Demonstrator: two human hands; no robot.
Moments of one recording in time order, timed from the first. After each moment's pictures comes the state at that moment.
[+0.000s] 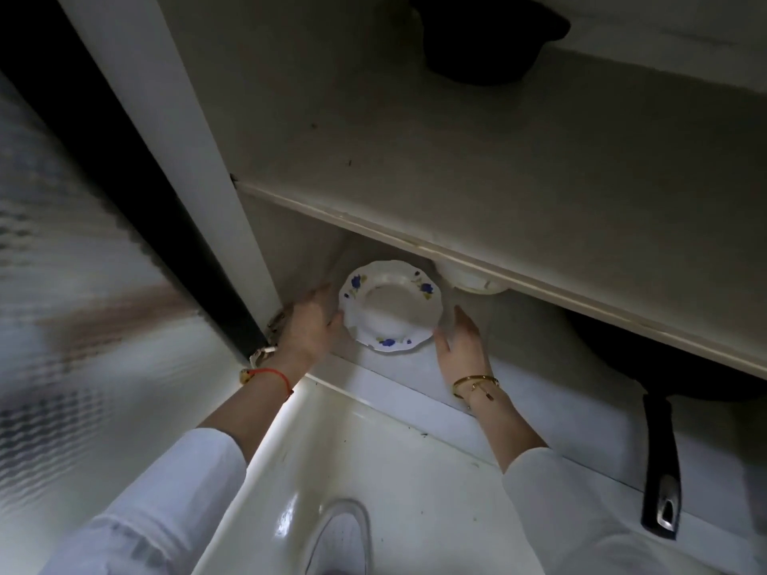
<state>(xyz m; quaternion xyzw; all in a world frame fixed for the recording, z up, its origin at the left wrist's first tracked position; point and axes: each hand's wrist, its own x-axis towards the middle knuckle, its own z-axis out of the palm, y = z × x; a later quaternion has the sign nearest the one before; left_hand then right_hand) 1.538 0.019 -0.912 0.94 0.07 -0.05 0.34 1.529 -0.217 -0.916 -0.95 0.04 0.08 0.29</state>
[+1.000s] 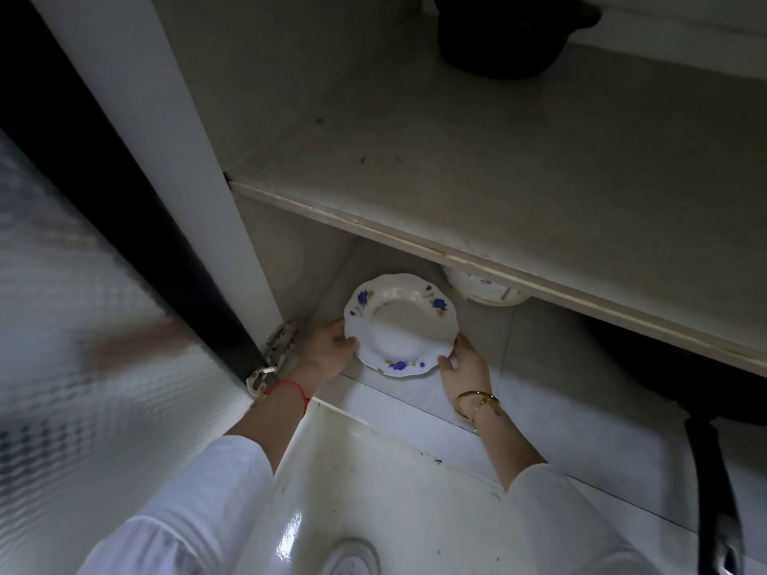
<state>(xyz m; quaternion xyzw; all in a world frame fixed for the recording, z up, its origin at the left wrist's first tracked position) 1.567 0.019 -0.988 0.82 0.15 -0.14 0.54 1.547 -0.203 -0.966 -0.91 0.12 0.08 0.40</state>
